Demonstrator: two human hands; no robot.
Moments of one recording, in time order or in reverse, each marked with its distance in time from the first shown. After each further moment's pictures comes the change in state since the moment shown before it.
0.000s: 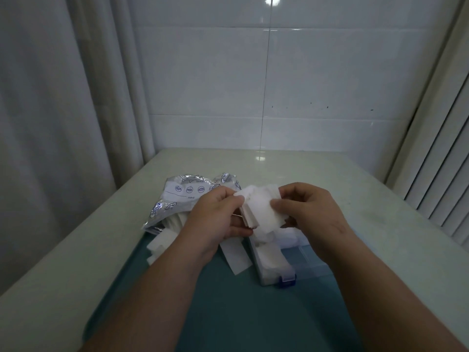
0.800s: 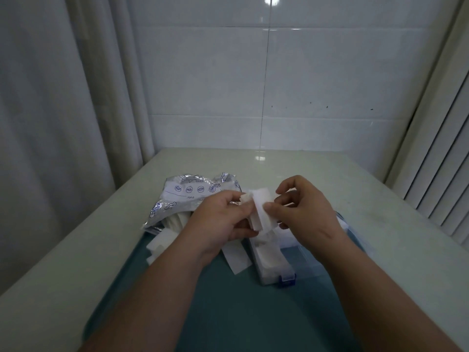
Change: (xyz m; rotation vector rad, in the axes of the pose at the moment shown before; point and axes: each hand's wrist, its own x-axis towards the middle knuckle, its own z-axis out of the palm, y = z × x) left_hand -0.004 -0.002 0.001 -0.031 -0.132 -0.019; right_hand 0.004 0.007 0.003 -0.224 0.043 -0.121
